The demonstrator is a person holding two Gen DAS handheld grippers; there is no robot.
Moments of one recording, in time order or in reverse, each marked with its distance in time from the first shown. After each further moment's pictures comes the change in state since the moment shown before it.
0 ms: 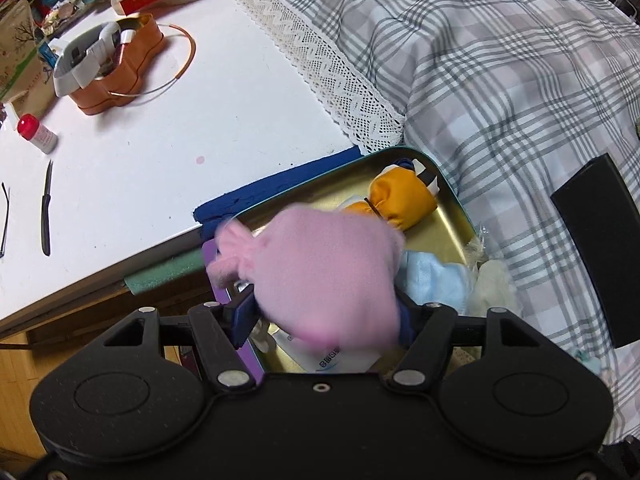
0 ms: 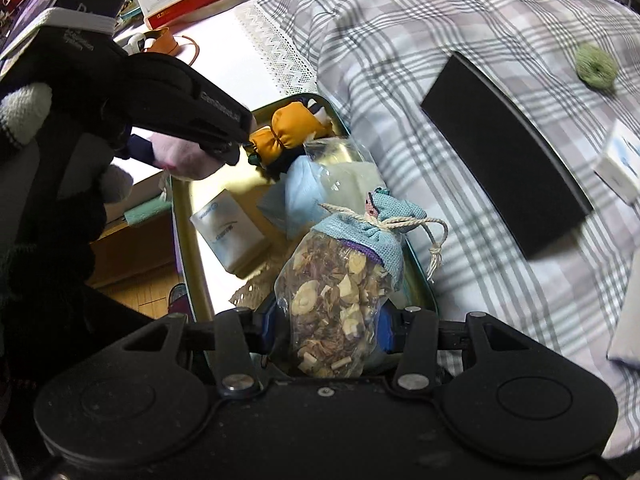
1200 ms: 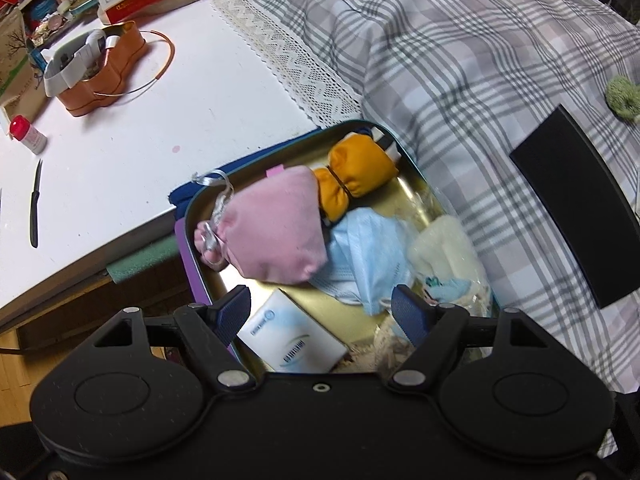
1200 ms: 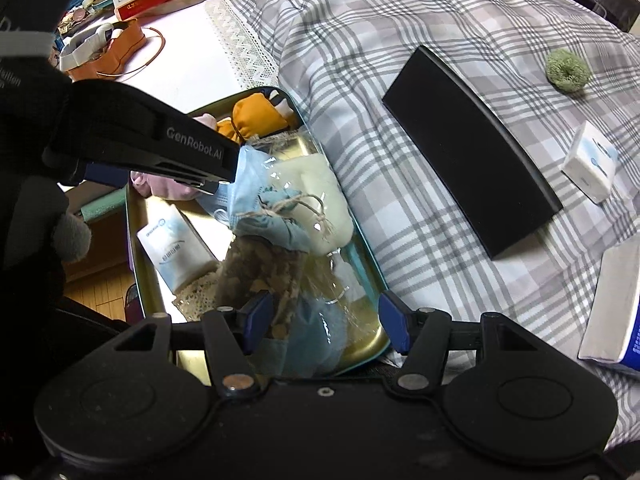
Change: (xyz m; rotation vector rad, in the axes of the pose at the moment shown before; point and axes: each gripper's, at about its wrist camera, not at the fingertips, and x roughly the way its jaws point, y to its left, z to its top) left arm -0.012 -0.026 -0.039 0.044 -0.041 -0.028; right arm 0.005 -0.001 -0.008 0.000 -0.001 -0.126
